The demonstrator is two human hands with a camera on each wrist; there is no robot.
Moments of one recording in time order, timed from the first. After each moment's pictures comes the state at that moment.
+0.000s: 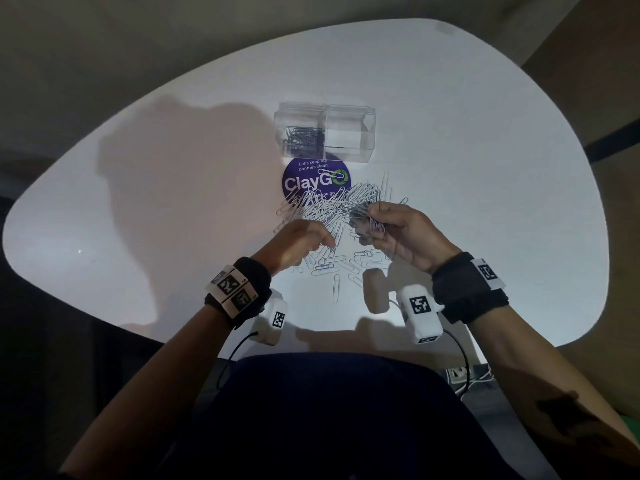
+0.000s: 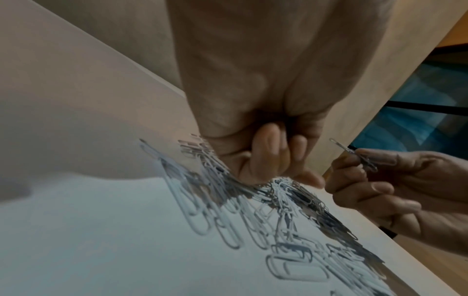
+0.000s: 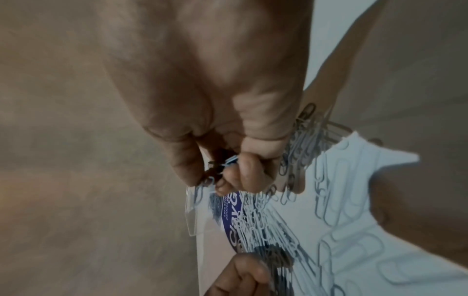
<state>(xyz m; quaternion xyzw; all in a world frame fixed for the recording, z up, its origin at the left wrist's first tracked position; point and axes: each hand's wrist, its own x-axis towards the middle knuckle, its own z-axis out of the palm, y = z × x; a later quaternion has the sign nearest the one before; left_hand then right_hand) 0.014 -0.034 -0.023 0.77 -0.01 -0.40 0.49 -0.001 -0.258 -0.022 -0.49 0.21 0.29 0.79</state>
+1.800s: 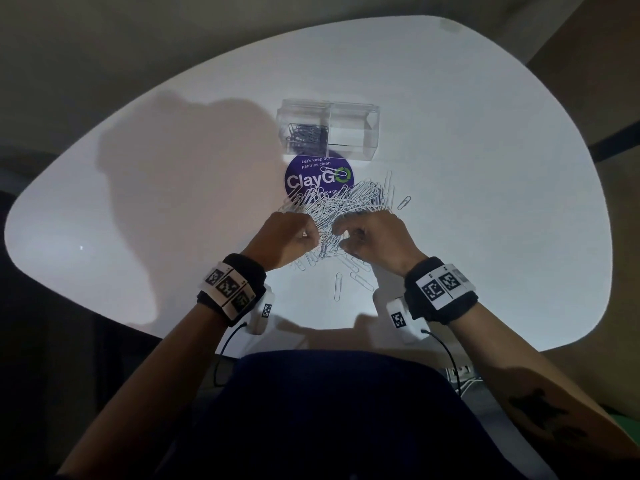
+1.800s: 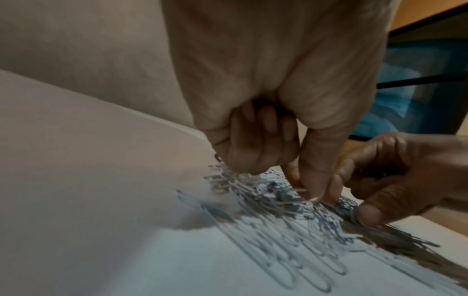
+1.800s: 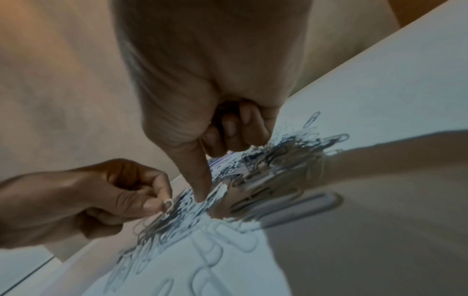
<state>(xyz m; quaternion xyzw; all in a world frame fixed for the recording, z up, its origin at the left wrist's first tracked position) 0.019 -0.018 -0.021 0.91 -0.17 -0.23 0.31 -0.006 -0.227 -0.041 -0.93 -0.10 0.17 0.32</state>
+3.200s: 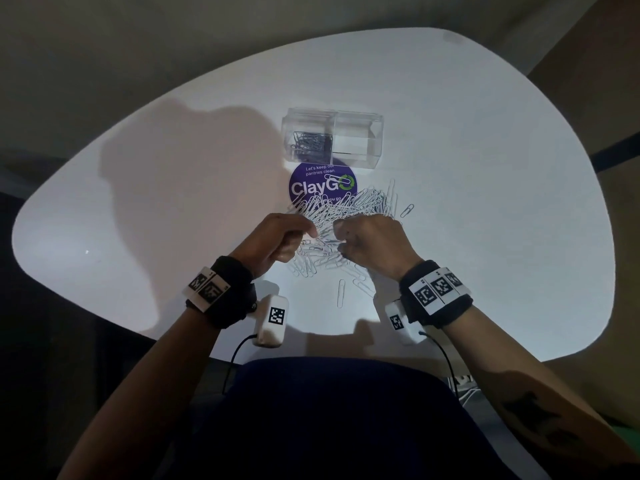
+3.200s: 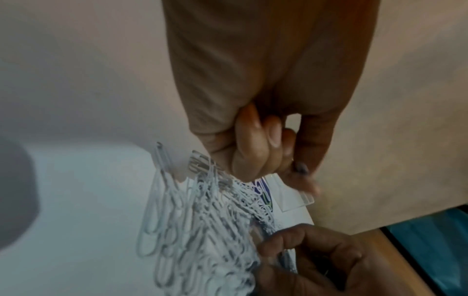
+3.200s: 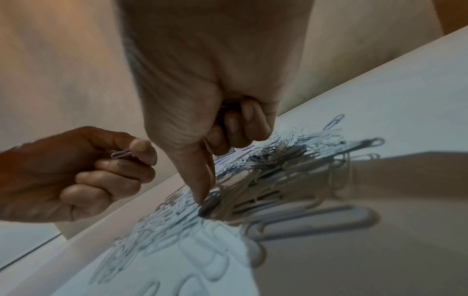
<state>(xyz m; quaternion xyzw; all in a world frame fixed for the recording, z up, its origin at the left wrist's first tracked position) 0.027 -0.007 -0.014 0.66 0.11 -0.39 0.63 0.002 -0.216 -0.044 -0.96 -0.13 0.14 0.22</state>
